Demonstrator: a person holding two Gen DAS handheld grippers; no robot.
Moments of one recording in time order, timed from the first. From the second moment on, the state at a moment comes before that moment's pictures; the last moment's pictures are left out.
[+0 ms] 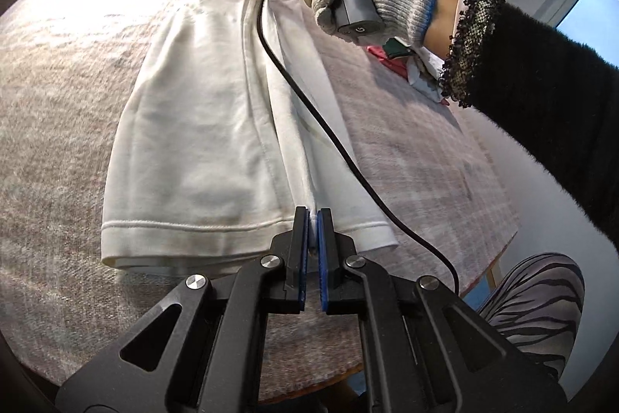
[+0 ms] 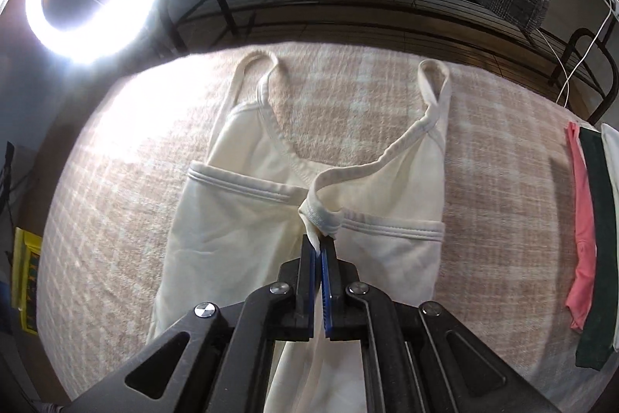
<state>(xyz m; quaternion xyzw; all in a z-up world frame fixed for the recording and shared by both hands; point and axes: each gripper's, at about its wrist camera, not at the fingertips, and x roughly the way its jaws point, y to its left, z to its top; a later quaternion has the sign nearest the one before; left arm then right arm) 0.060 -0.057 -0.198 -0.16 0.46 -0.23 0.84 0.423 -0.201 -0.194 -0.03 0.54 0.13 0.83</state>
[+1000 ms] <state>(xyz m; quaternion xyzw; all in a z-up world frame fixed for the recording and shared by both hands) 0.049 0.063 -0.172 -0.20 0.48 -0.17 0.84 0.156 -0.319 -0.171 0.15 0.55 0.21 0.79</state>
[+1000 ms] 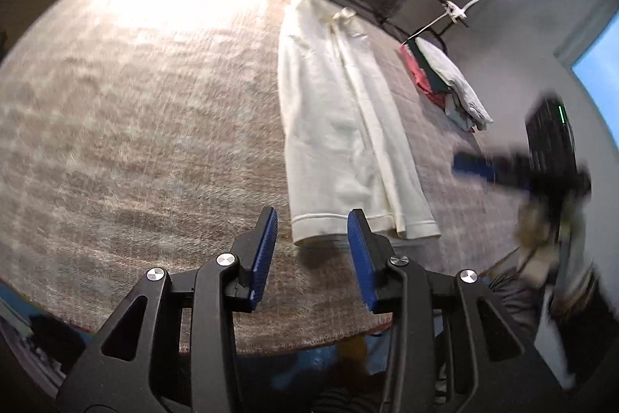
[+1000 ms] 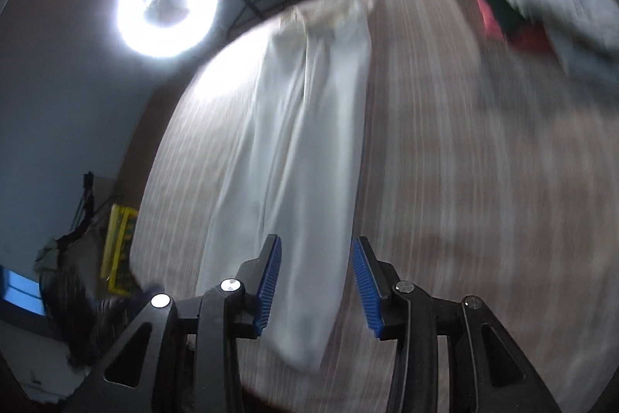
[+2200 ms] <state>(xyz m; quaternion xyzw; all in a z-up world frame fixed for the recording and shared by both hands) 0.081 0.058 -0.216 -0.23 0.55 -0.16 0.79 0.092 -0.319 -0.222 0.18 0.56 0.24 0.77</state>
